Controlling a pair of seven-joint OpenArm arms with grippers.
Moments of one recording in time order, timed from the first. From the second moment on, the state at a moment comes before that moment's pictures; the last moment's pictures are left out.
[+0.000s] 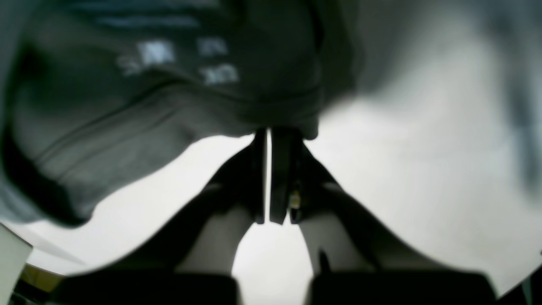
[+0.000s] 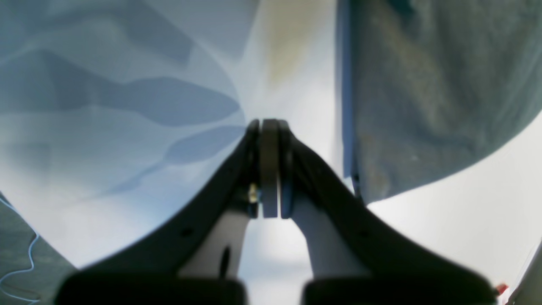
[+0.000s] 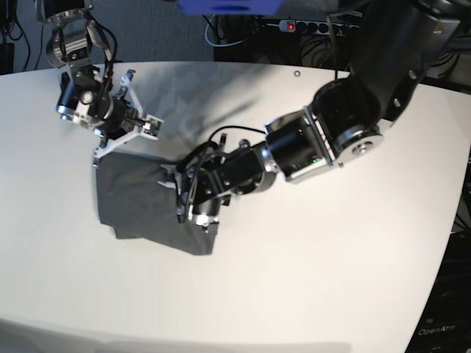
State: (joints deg) left arm -41.0 5.3 71.1 52.8 -10.3 -39.5 66.3; right arm -14.8 18.3 -3.9 104.8 -25.4 40.3 -37.2
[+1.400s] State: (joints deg) left arm -39.4 8.4 18.2 37.4 -4.1 -20.0 35.6; right arm -19.1 18.4 -3.9 107.5 -28.3 40.3 -37.2
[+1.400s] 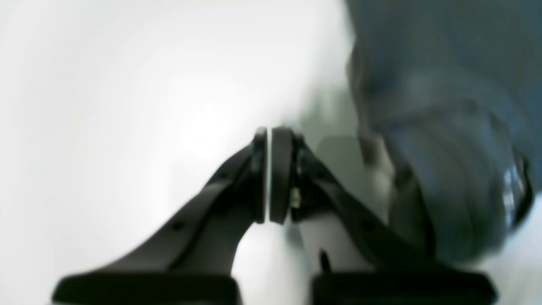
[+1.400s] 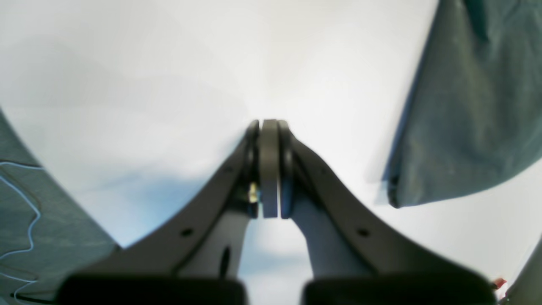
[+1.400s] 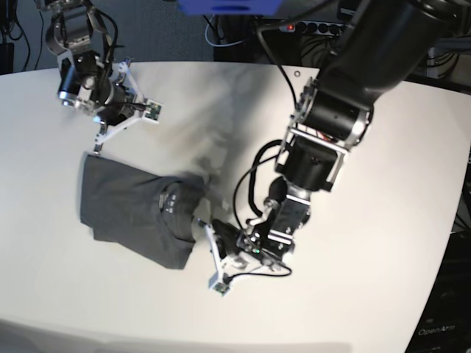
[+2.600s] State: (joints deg) left arm -32.7 8.6 35.3 40.4 -8.4 -29.0 31.0; right arm -18.8 18.3 -4.2 107.5 -33.3 40.4 -36.8
